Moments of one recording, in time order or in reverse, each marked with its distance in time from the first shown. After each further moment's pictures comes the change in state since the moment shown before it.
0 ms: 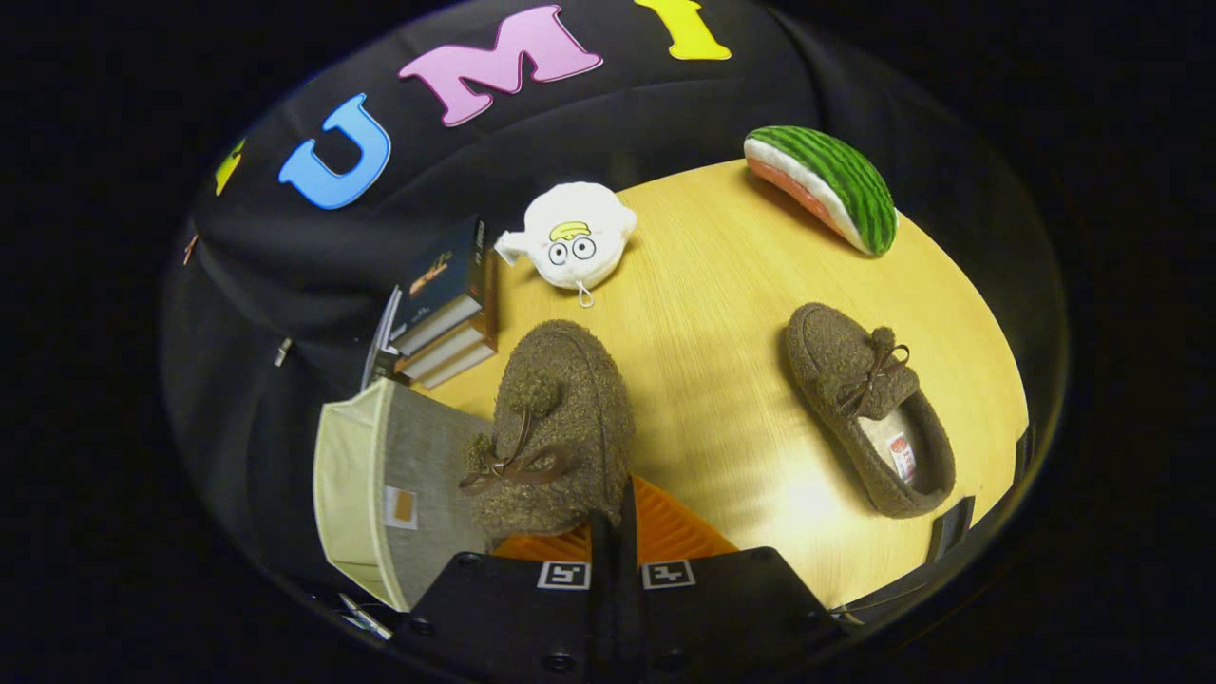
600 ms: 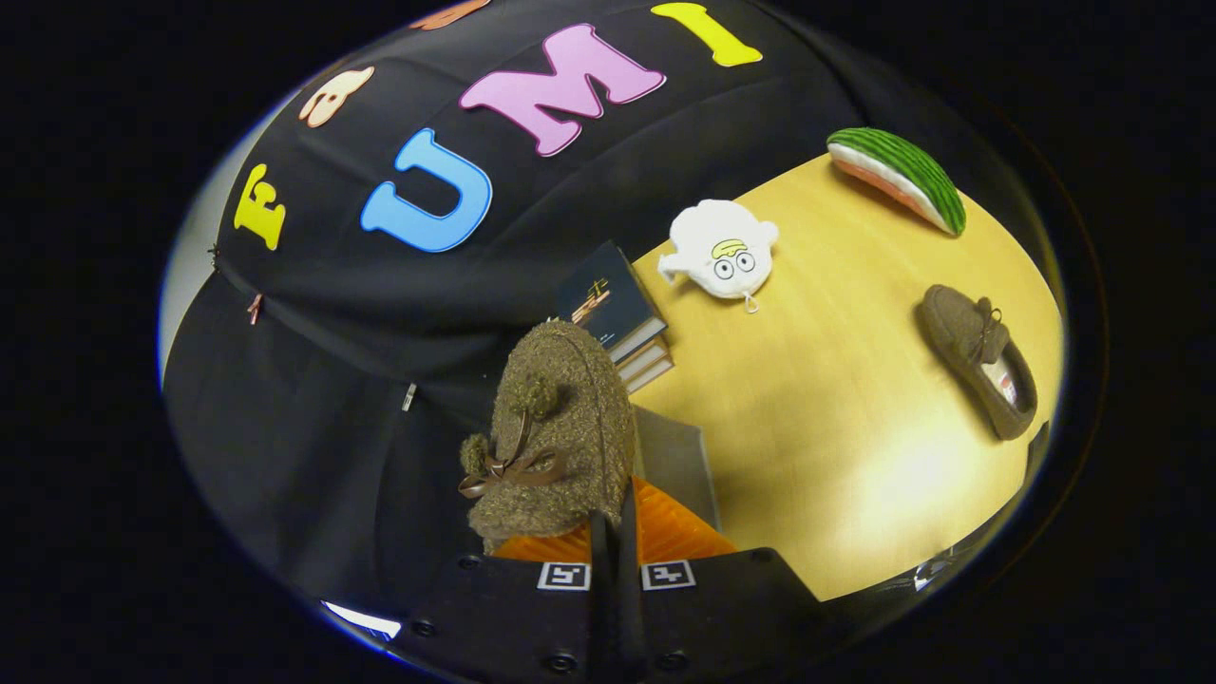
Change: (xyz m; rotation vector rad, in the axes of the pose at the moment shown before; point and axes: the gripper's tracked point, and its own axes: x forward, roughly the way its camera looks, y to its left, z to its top) arm -0.040 0.181 -0.004 0.149 0.006 0.279
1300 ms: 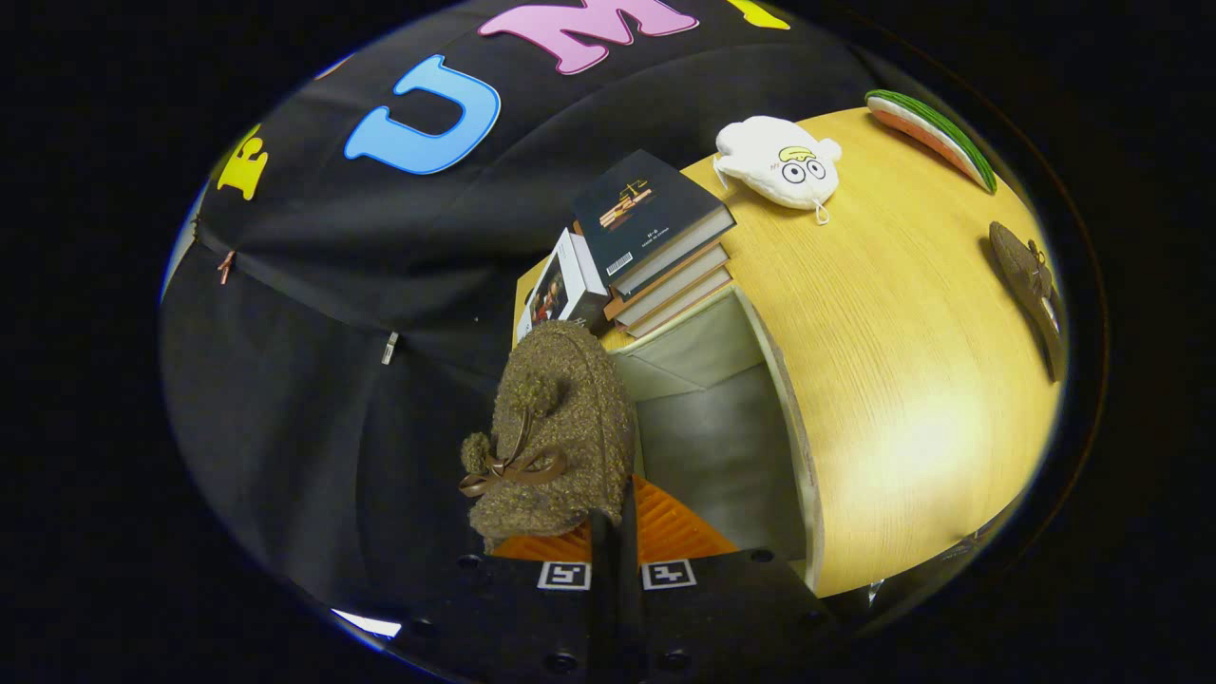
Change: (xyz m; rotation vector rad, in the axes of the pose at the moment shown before) arm 0.098 0.044 -0.089 -0.023 0.135 -0.066
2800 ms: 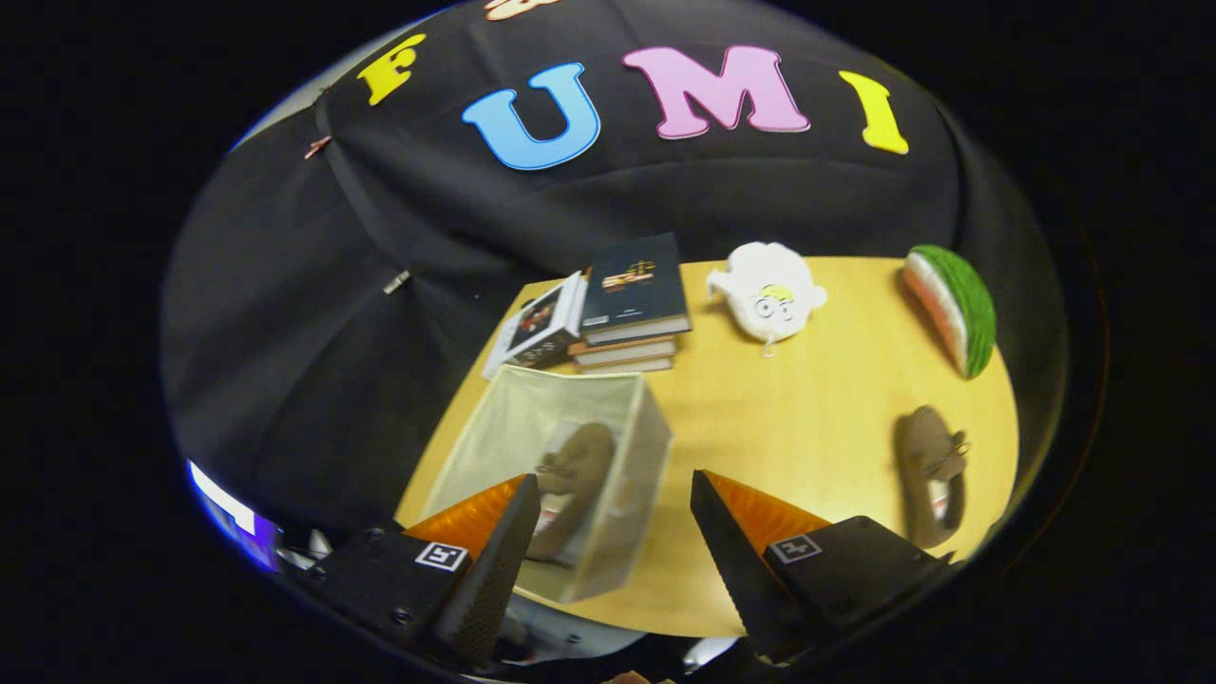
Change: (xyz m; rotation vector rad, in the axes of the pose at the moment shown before) arm -0.137 -0.114 0.065 -0.552 -0.171 -0.110
